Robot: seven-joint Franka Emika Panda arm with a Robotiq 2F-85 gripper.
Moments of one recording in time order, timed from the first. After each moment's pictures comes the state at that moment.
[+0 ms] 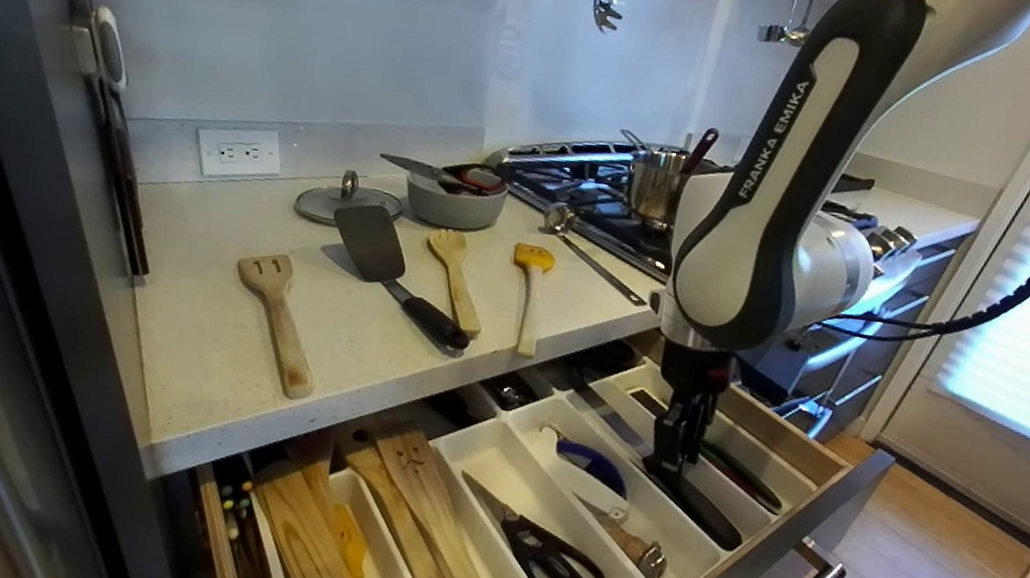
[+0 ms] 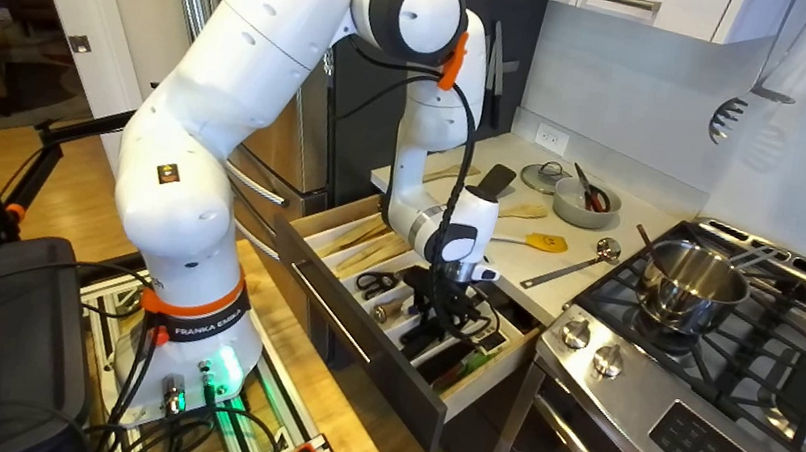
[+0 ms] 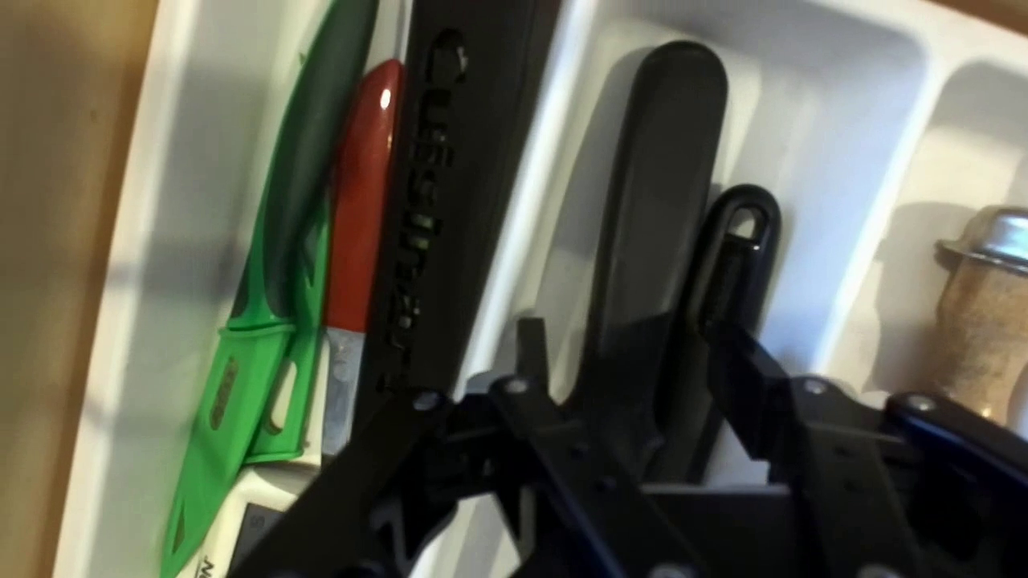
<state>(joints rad) -0.15 0.66 -0.01 -2.37 -0.17 2.87 -0.35</state>
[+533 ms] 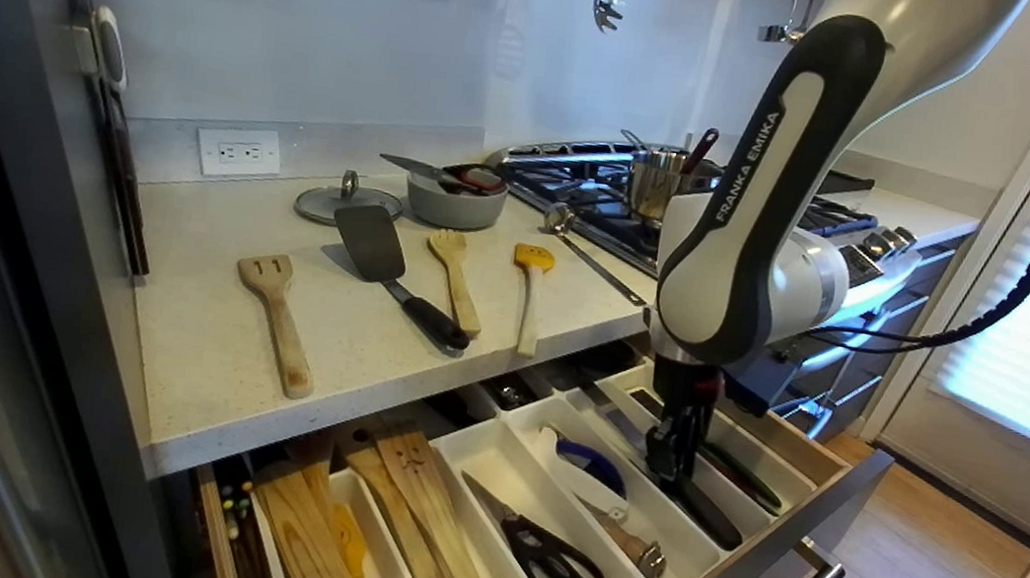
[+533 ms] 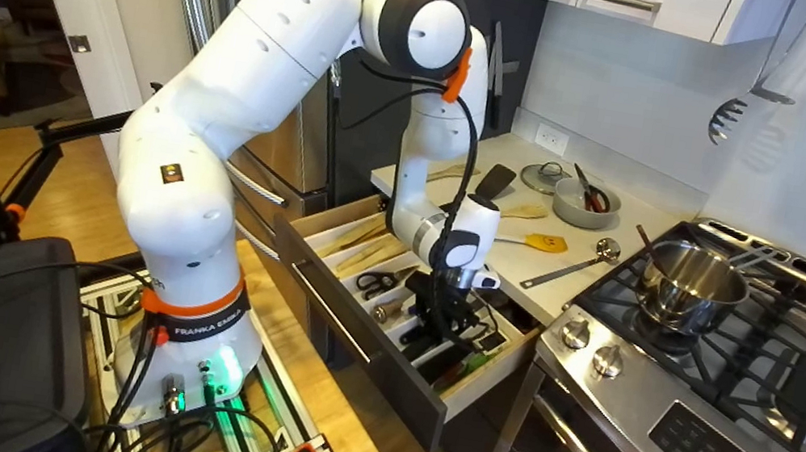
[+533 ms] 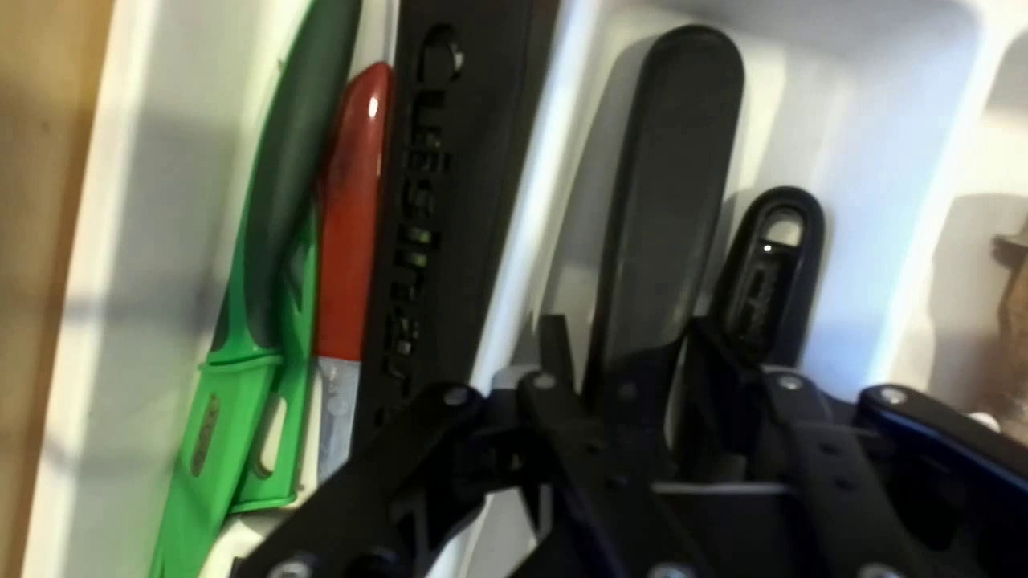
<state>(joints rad) -0.12 0.73 -0.03 -2.30 -0.17 2.84 -0.29</state>
